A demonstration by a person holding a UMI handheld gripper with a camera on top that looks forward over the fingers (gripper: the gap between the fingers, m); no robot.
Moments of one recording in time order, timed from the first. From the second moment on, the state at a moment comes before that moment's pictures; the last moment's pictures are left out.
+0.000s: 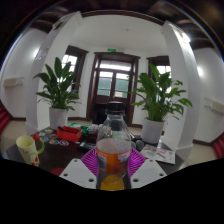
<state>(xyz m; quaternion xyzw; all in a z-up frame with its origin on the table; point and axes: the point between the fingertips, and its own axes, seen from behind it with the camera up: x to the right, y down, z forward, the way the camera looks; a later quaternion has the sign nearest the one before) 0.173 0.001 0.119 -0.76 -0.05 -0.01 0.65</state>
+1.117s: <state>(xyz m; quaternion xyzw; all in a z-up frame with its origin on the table) -0.033 0.012 0.160 -0.27 -0.69 -0.57 0.36</state>
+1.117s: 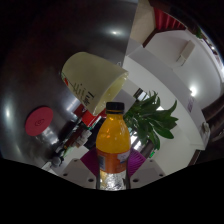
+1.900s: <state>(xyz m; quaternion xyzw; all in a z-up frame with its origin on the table) 0.002 0.001 0.198 -0.74 -0.21 0.18 0.62</state>
